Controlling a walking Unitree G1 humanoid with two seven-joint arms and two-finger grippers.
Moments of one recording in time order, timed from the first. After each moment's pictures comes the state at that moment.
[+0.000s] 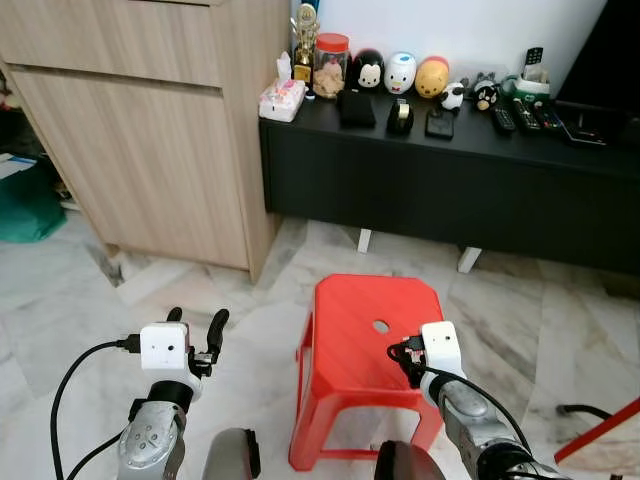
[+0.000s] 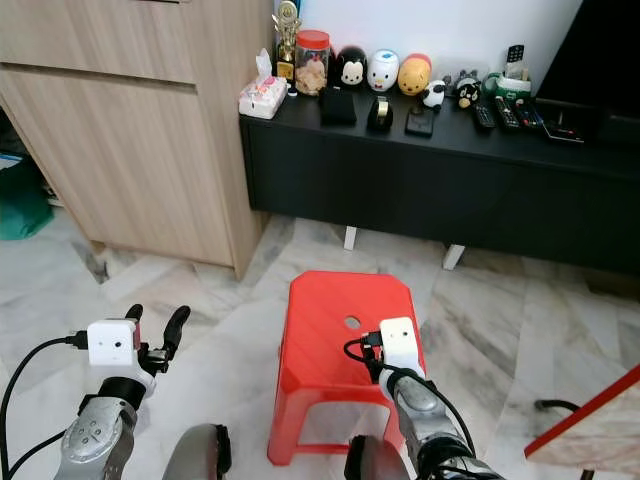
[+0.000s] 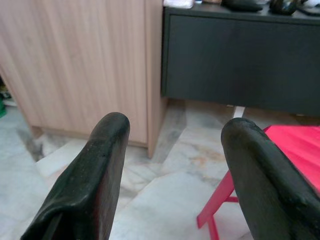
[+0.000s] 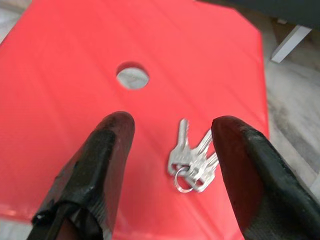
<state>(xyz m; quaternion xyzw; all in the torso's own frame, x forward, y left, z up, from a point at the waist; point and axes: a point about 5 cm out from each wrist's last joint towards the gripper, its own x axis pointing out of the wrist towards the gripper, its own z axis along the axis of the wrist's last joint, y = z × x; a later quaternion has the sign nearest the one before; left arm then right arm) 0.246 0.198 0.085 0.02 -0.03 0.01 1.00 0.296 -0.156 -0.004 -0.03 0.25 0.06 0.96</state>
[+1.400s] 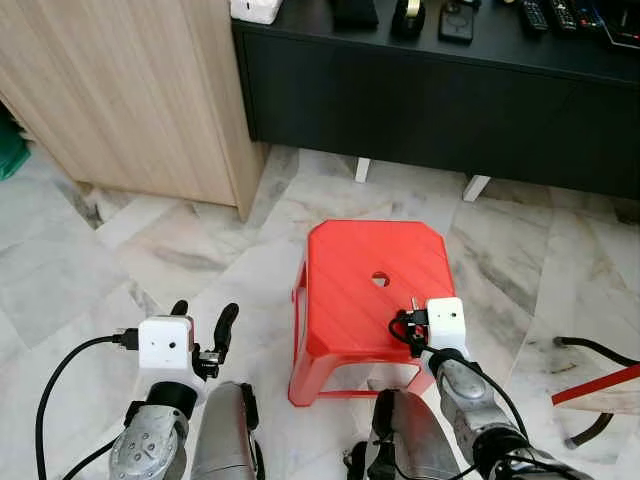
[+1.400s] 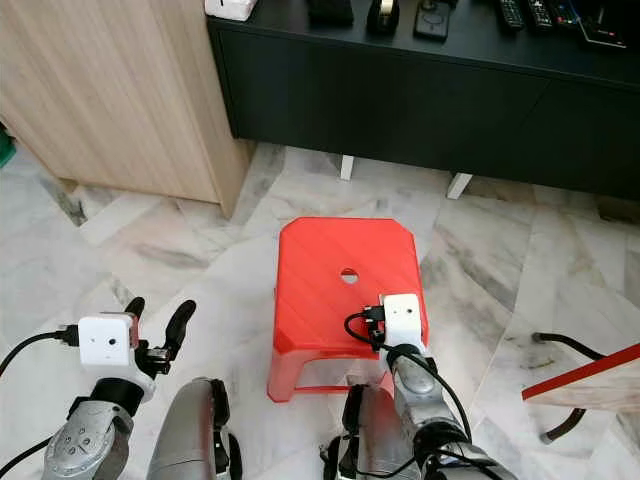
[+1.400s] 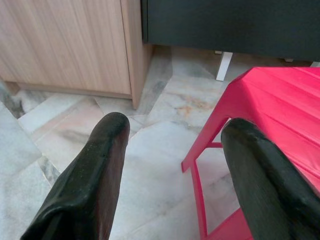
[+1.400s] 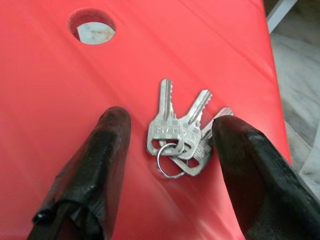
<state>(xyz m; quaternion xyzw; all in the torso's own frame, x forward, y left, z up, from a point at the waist) 0.222 0.182 0.121 0.02 -0.02 -0.01 1.00 0.309 -0.156 0.016 -0.04 0.18 0.01 0.98</state>
